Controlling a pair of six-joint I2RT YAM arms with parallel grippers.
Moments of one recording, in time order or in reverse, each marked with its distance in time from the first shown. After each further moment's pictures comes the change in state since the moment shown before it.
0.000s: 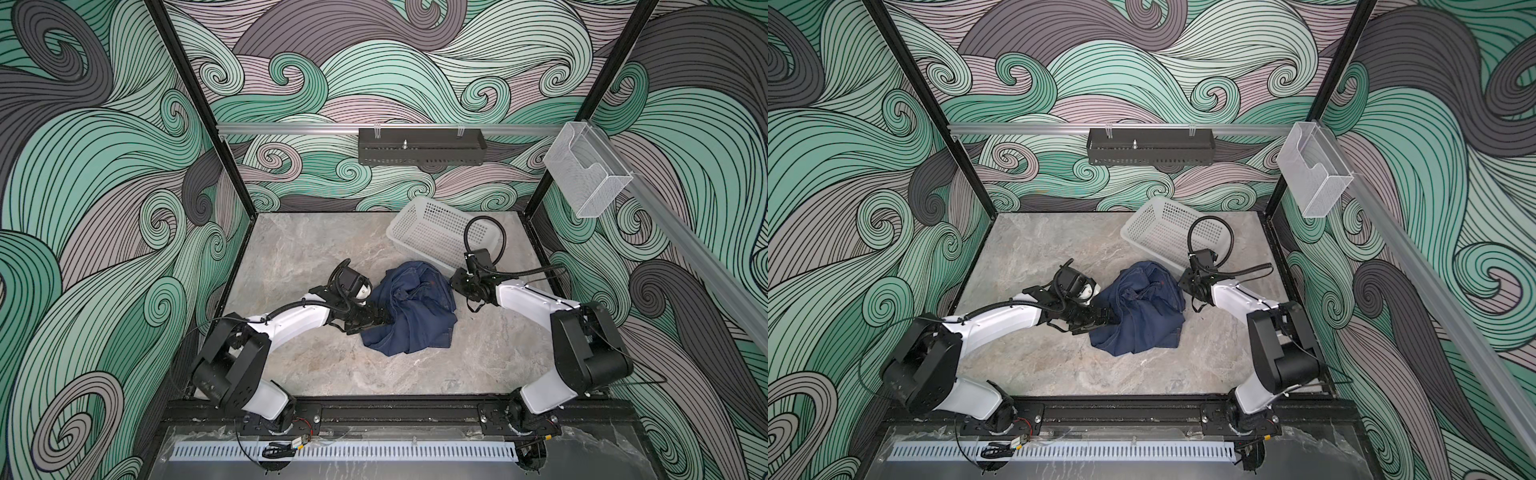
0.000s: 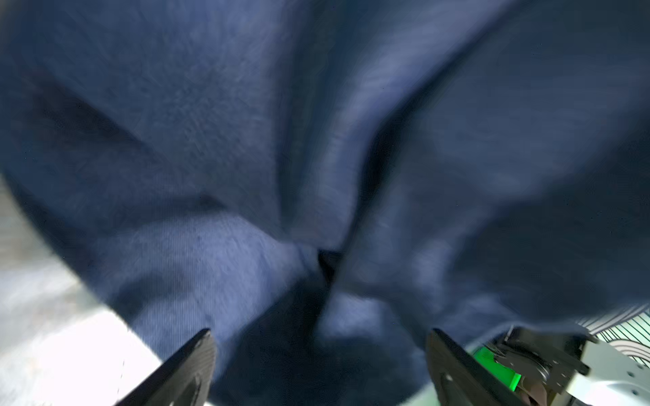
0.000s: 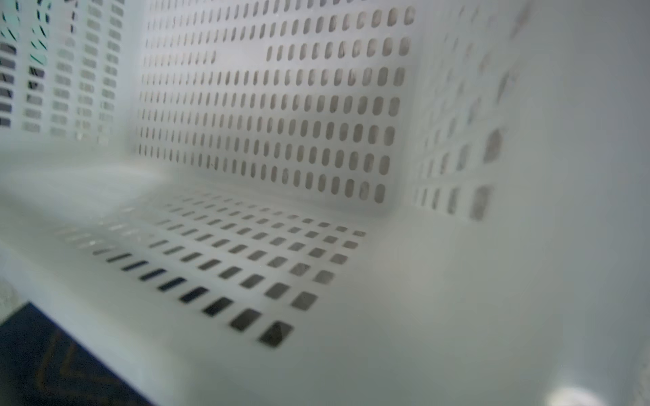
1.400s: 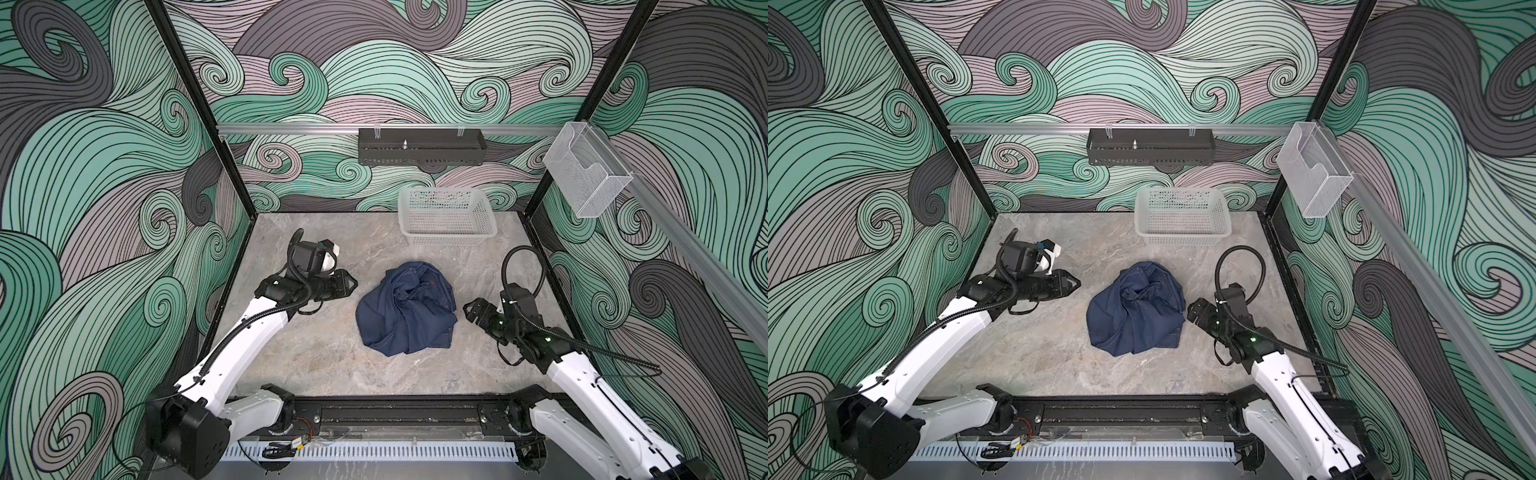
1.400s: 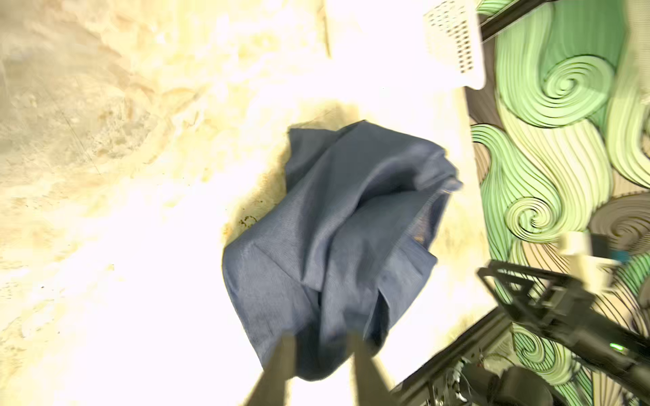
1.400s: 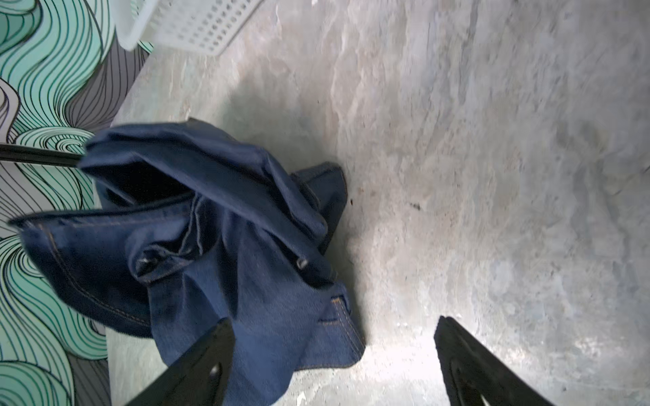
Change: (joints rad) left arm 0.195 -0.358 0.192 -0.254 -0.159 0.178; right arm 0.049 -0.834 -0.348 -0.389 -0.078 0.091
